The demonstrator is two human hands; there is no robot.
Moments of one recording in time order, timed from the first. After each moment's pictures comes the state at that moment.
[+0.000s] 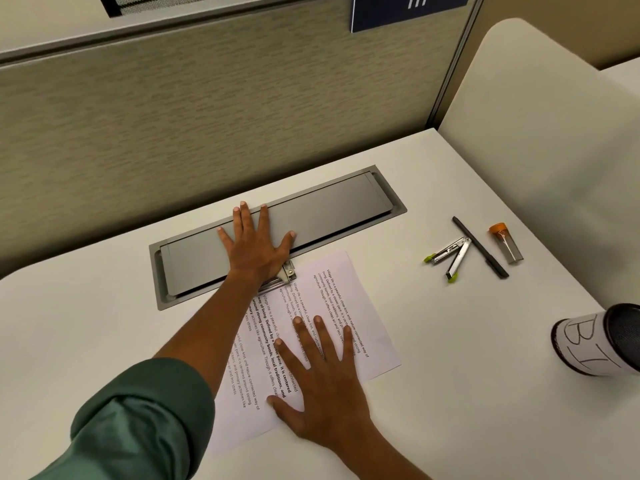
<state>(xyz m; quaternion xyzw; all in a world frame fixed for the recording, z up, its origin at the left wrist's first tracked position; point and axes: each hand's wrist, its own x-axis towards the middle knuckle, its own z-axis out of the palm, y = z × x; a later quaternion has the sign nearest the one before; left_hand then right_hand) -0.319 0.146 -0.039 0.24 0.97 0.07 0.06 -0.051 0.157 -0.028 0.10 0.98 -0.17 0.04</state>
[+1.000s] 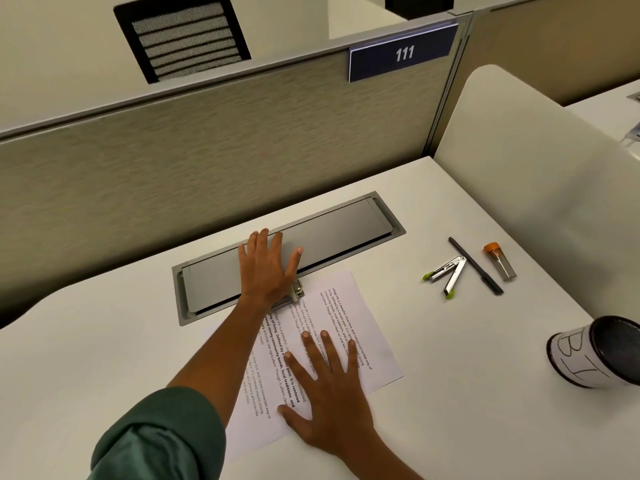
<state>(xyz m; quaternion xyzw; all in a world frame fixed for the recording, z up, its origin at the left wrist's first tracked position) -0.297 0.140 -0.003 0.28 0.95 0.13 -0.03 -0.051 0.157 -0.032 0.10 0.98 -0.17 0.04</state>
